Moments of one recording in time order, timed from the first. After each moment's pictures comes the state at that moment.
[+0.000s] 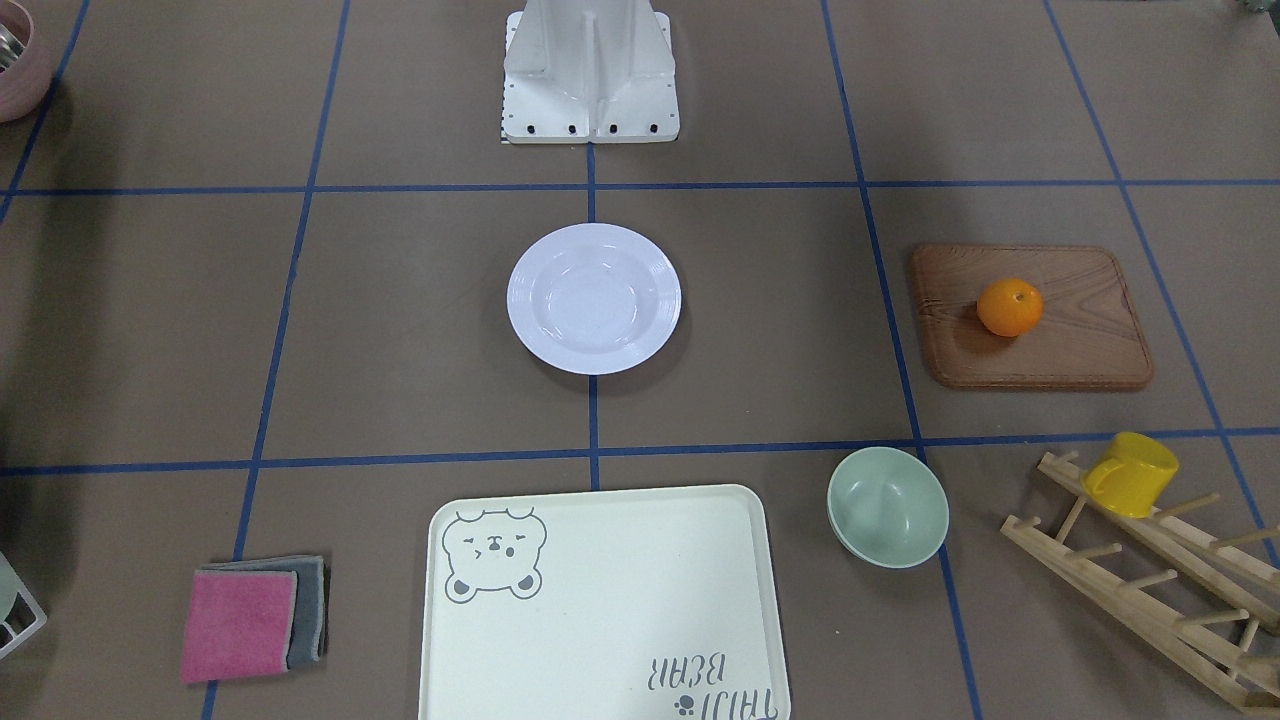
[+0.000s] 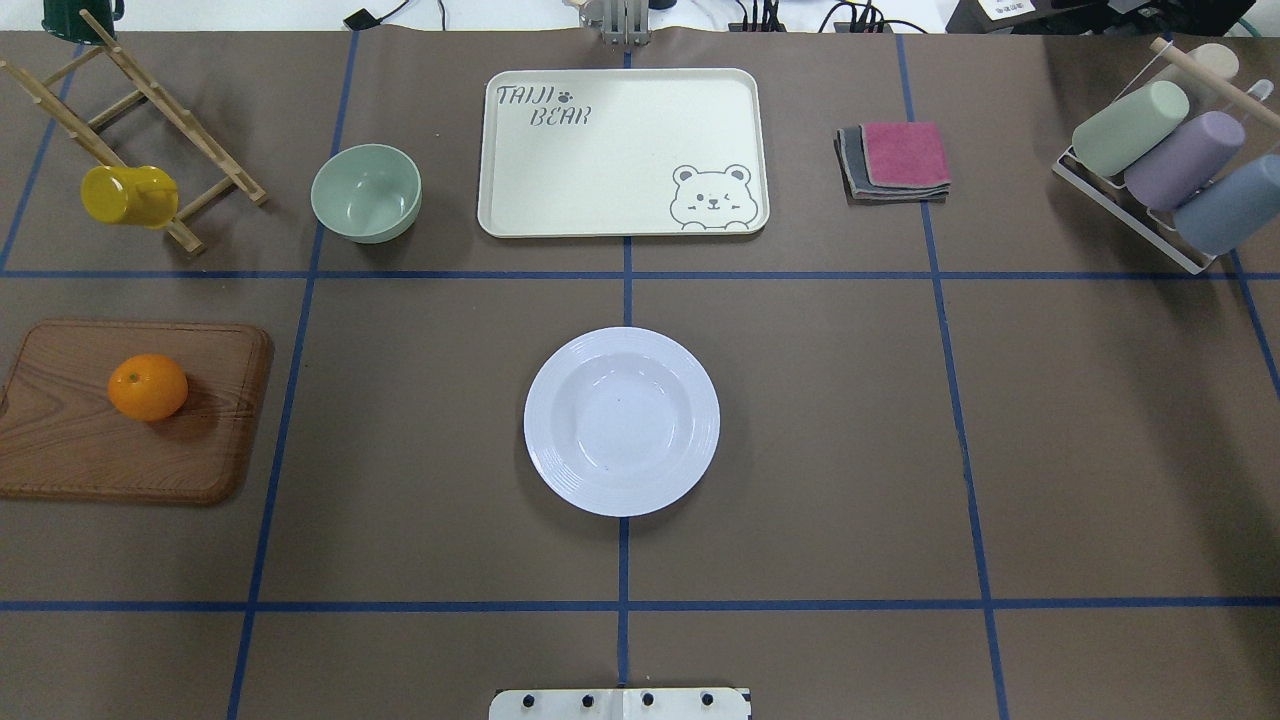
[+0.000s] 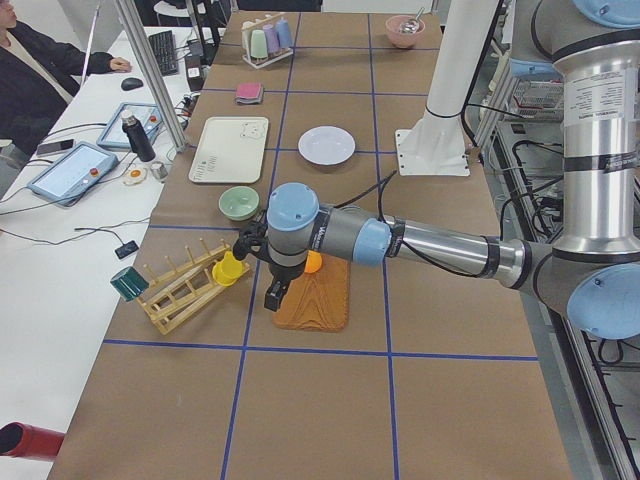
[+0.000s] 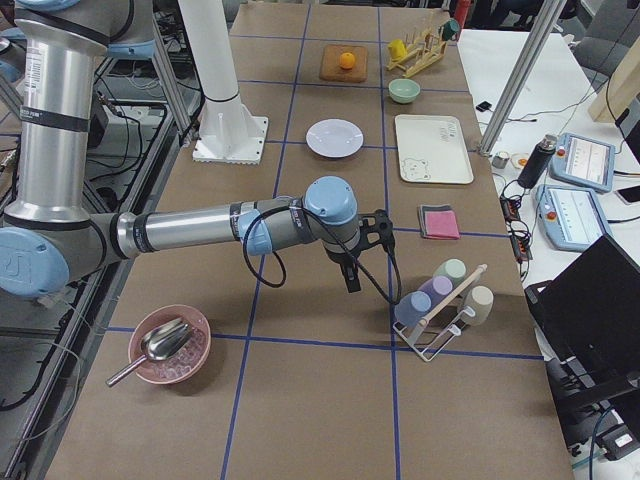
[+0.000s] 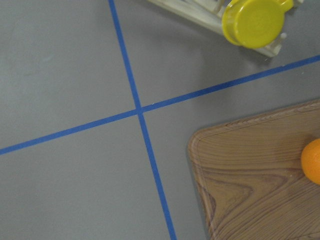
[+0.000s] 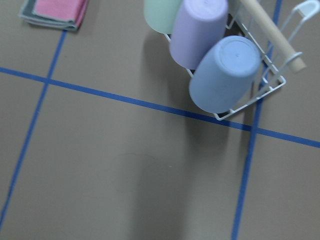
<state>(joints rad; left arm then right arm) -1.53 -1.46 -1.87 -1.67 -2.43 0.09 1.50 -1.72 1.91 -1.35 2.50 0.18</state>
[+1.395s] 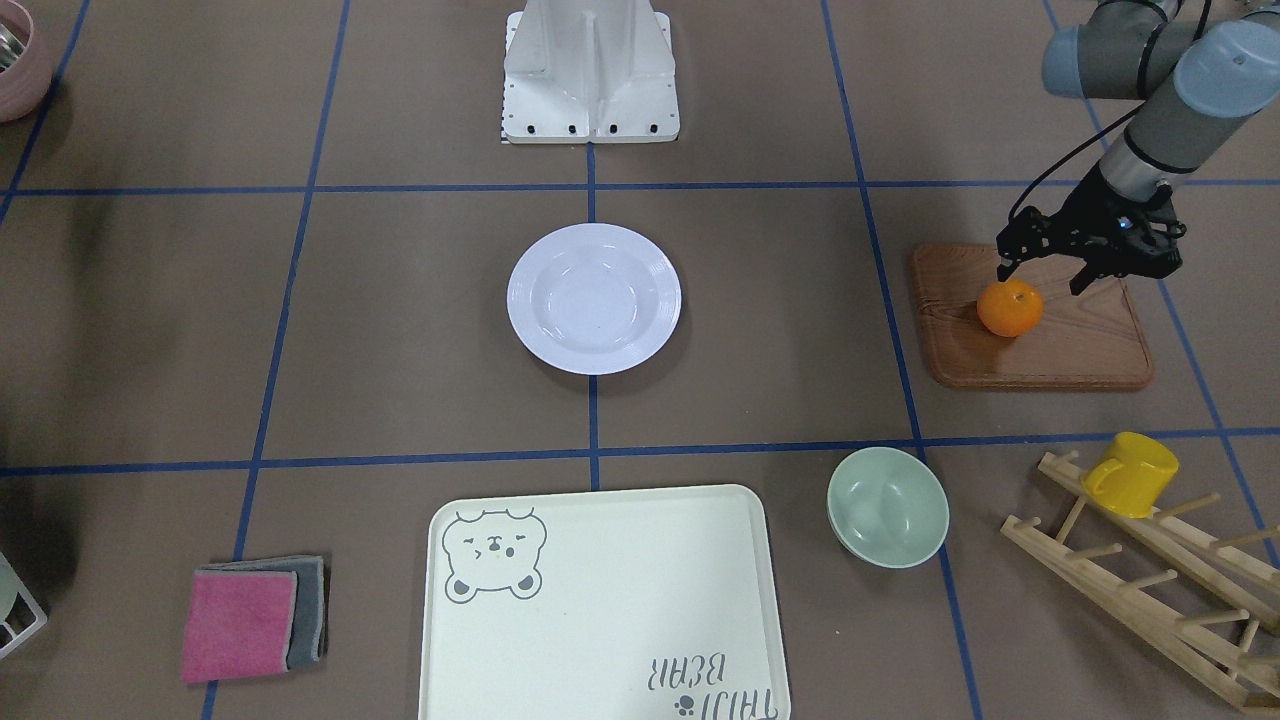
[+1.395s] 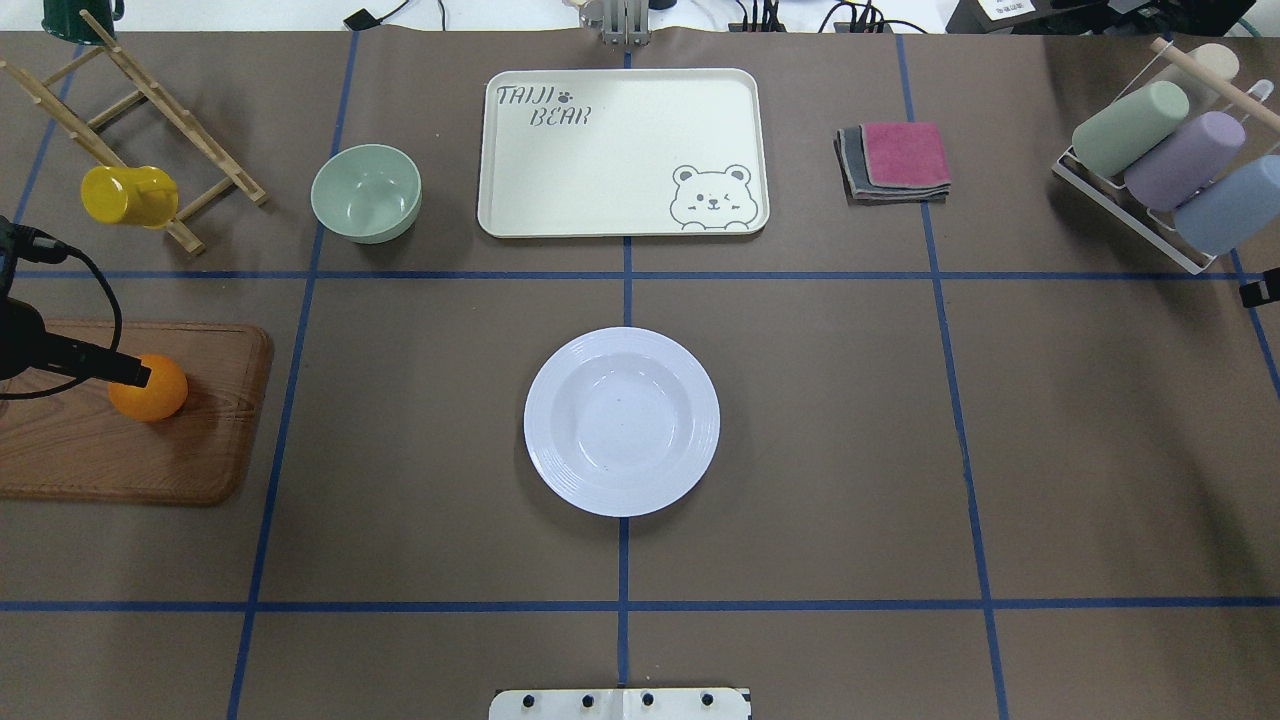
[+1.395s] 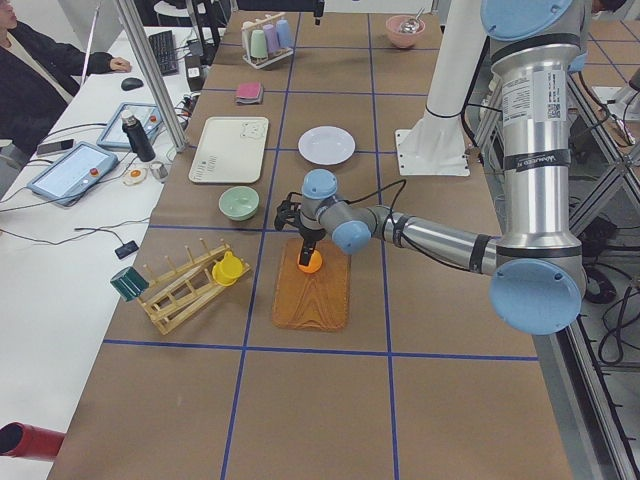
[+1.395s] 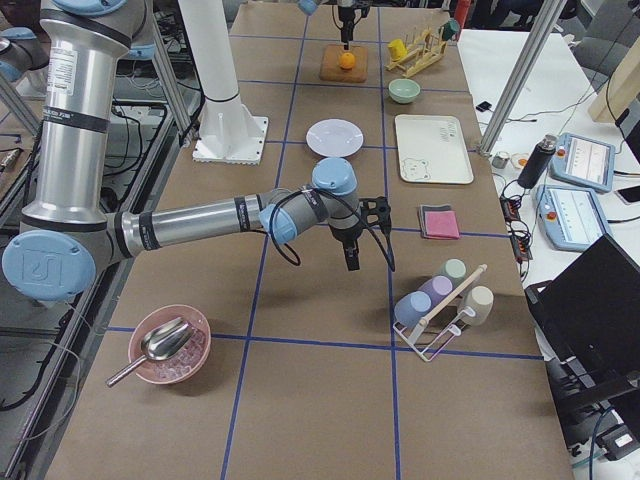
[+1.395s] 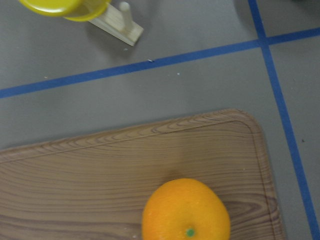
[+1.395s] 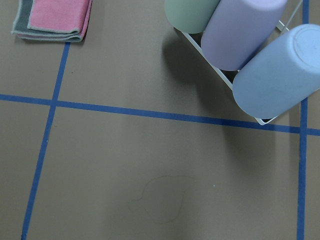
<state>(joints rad) -0.91 -1.47 -1.84 -2.12 -2.10 -0.70 1.29 -1.74 1.93 -1.20 2.30 0.46</state>
